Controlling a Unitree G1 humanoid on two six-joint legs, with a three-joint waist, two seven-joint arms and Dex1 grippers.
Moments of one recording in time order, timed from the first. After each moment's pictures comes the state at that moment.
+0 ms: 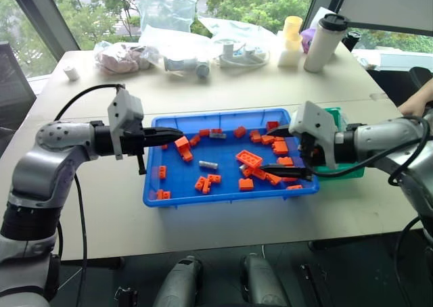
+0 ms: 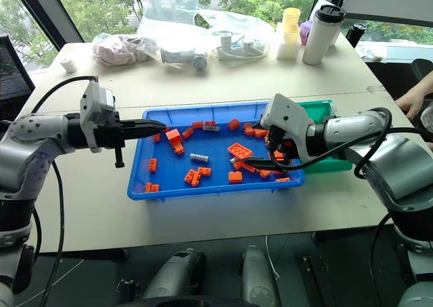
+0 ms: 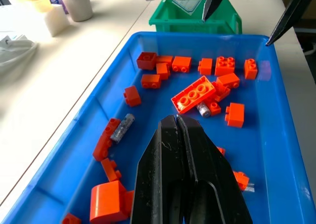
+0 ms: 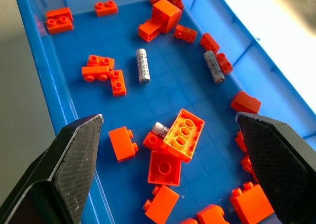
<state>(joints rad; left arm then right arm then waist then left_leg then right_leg) -0.50 0.81 0.07 -0.20 -0.54 0.50 -1.10 -0.61 -0.97 0.11 -0.49 0.54 0.90 0.91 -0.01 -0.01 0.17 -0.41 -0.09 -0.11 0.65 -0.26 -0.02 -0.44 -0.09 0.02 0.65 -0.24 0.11</state>
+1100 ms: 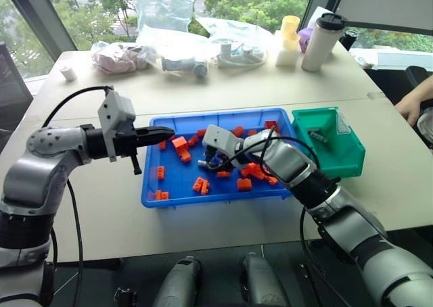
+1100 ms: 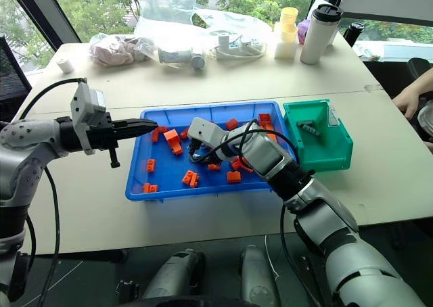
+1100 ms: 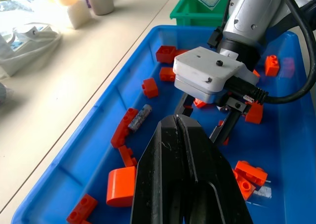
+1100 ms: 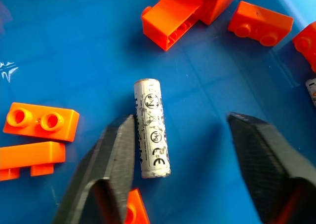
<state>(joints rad) -0.44 0.82 0.11 -0.23 -0.53 0.50 -1.04 -0.89 -0.37 0.60 0.17 0.06 0.78 0.81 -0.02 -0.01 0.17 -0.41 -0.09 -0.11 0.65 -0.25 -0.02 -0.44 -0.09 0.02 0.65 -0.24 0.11</state>
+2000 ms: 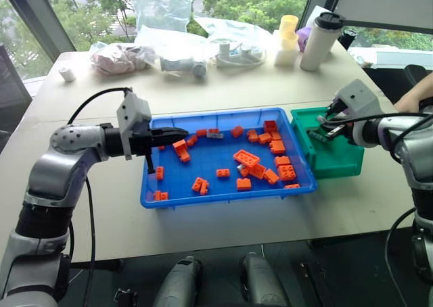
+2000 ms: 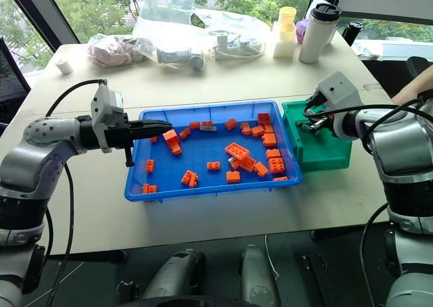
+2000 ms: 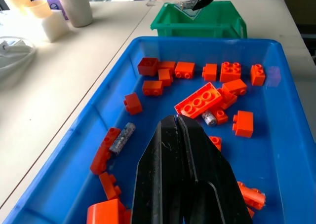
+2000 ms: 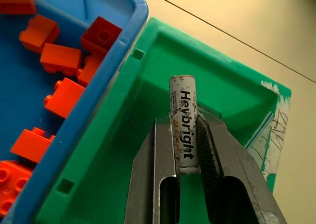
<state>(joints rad) -0.51 0.74 0.02 -0.15 -0.49 0.43 -1.07 -0.61 -0.94 0.00 -0.17 0.14 1.13 0.71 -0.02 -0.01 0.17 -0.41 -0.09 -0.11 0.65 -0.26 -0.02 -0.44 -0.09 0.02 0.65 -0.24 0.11</state>
